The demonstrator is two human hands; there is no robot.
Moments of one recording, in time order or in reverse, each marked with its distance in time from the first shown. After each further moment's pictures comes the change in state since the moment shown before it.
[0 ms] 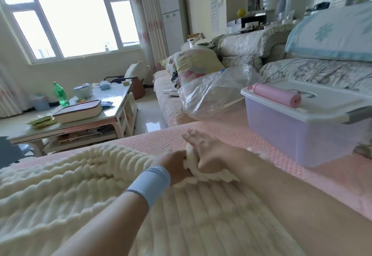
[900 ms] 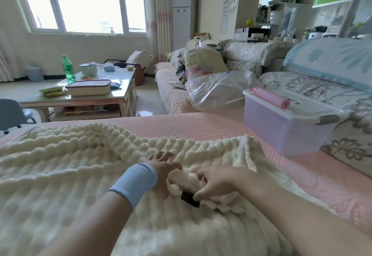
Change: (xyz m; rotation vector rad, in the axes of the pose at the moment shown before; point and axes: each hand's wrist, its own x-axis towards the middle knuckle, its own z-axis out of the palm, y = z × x) left_hand -0.162 -0.028 -0.006 -0.065 -0.424 -0.011; right_hand -0.121 -0.102 0.049 -0.037 -0.353 0.150
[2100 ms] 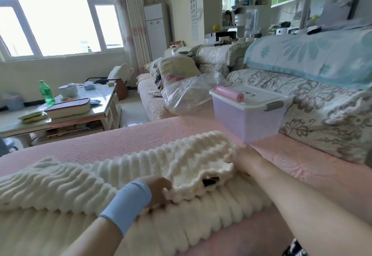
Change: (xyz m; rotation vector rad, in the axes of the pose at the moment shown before) left_hand -0.046 0.112 -0.013 -0.108 -0.033 0.053; right_hand -0.080 0.159 0.012 -0.621 0.249 0.273
